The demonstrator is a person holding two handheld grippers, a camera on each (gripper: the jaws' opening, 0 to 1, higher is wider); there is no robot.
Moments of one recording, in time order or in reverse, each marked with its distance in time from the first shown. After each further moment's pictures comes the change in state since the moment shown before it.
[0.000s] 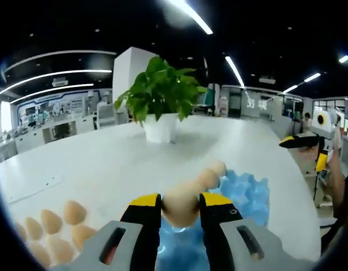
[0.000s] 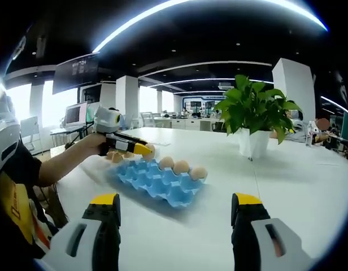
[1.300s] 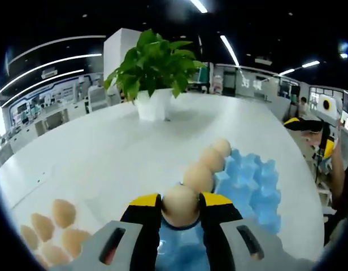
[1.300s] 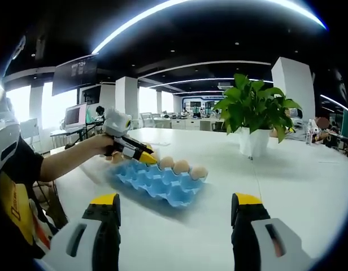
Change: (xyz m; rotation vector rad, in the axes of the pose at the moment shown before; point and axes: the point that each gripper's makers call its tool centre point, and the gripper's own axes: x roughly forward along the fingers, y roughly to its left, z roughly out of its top) left arm 0.014 0.003 -0.025 0.019 0.173 -0.051; right arm 0.001 0.001 -0.003 0.015 -0.004 -0.002
